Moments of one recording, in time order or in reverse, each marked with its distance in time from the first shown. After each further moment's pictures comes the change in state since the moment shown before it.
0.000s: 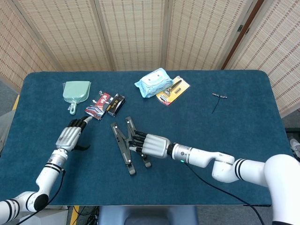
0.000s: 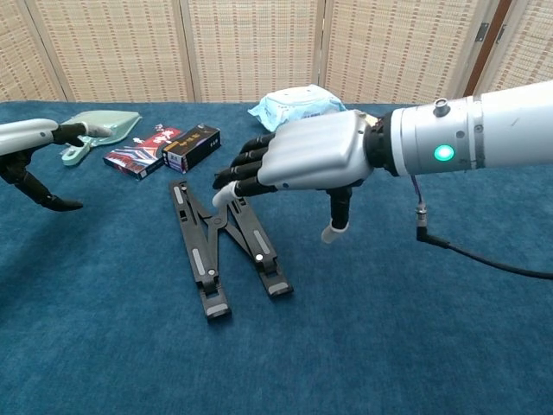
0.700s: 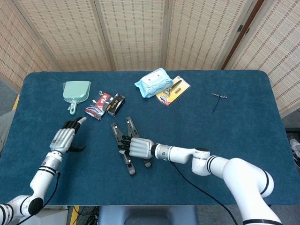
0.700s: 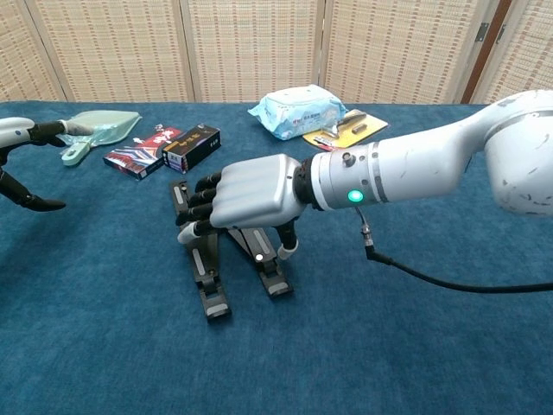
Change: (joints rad) left arm 0.046 0.029 -0.001 -0.015 0.033 0.012 -0.060; right arm 0.123 -0.305 -0.054 0.388 -0.072 0.016 0.059
